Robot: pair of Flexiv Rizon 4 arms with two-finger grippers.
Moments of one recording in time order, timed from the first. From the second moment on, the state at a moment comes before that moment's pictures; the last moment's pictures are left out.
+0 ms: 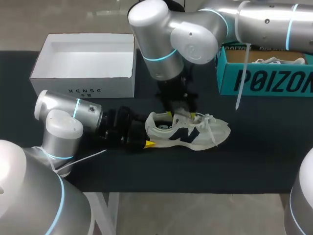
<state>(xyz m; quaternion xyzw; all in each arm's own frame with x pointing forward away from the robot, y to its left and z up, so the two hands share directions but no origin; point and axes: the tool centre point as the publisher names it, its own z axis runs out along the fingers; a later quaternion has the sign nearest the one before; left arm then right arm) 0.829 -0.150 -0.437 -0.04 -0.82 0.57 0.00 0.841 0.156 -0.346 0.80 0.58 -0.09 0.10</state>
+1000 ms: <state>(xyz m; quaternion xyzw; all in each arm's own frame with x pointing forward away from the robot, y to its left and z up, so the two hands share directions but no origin) 0.829 -0.150 -0.437 -0.04 -0.82 0.57 0.00 0.847 0.142 -0.339 0.82 0.55 -0.08 0.10</state>
